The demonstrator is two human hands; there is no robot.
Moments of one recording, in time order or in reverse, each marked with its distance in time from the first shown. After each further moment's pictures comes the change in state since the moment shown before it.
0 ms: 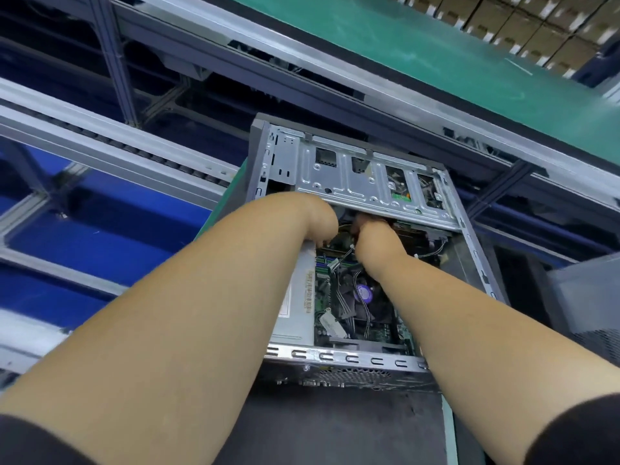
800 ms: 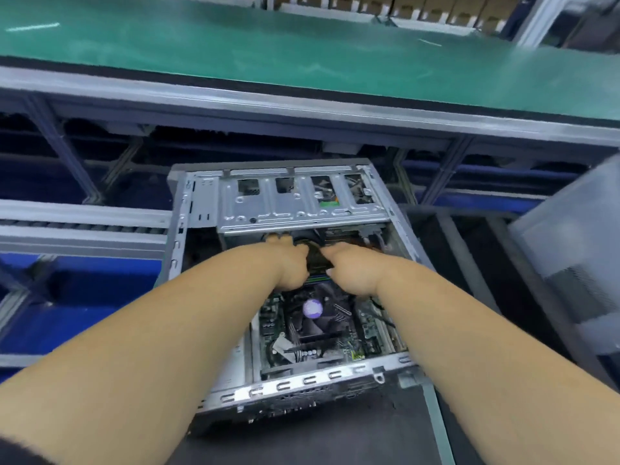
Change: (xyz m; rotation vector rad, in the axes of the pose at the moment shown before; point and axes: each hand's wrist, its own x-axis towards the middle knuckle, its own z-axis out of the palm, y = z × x) left_hand 0.043 0.049 0.044 0.731 0.003 0.140; right_hand -0.047 0.058 -0.032 0.151 -0.304 -0.151
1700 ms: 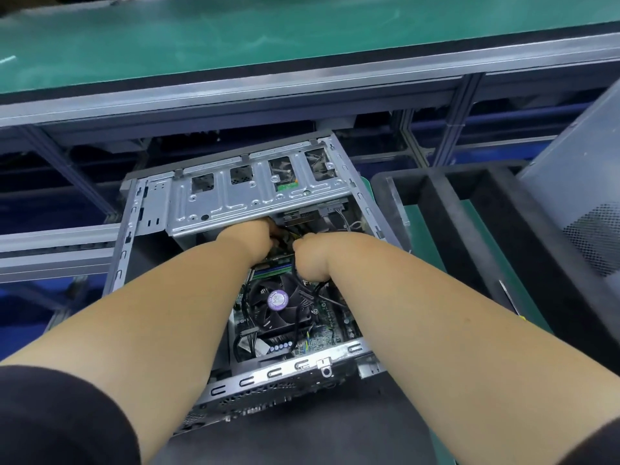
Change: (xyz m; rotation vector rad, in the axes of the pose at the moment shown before) left_hand 0.055 -0.004 0.009 -0.164 0.221 -0.120; right_hand 0.009 0.005 0.005 -0.101 -0.156 -0.042
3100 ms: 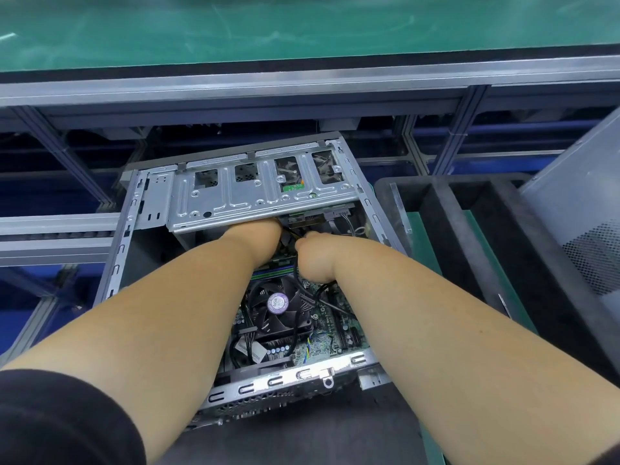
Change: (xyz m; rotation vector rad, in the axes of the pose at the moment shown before) left_hand 0.002 0.004 0.006 0.222 0.008 0.047; right_hand 0.002 0.001 -0.005 -0.103 0.019 0.017
